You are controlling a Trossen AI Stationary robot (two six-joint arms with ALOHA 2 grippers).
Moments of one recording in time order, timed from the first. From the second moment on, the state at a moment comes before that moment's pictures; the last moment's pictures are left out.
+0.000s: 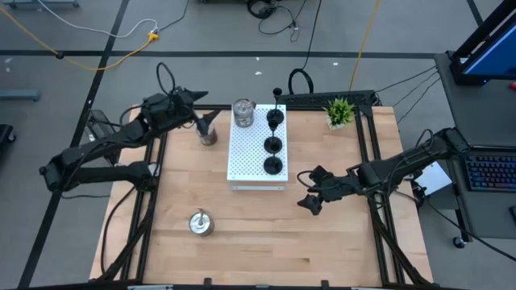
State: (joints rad) left arm 0.58 0.90 0.73 0.07 -0.02 0.07; right arm 0.34 1.16 0.80 -0.47 0.17 1.11
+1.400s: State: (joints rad) left arm 0.58 0.92 0.73 -0.50 -0.03 -0.25; right arm 0.31 0.80 0.68 -0.55 0.26 0.67
